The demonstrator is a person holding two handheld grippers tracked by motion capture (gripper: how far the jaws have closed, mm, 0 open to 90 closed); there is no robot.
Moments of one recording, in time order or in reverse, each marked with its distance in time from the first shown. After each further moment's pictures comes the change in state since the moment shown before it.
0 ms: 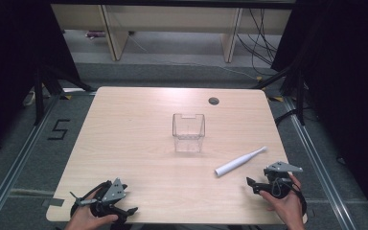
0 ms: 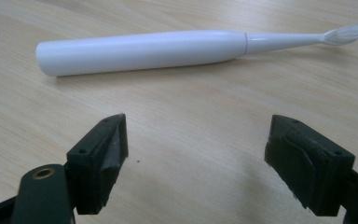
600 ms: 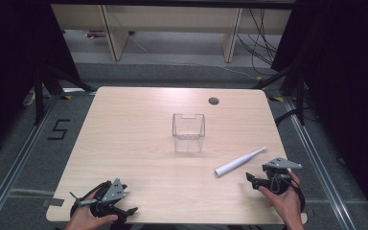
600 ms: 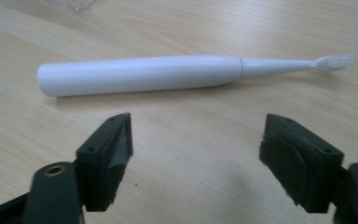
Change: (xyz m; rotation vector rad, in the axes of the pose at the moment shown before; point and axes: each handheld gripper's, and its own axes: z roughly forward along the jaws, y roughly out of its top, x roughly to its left) left arm 0.001 0.000 0.000 0.002 0.007 0.004; right arm 0.004 0.012 0.001 -0.025 -0.022 -0.003
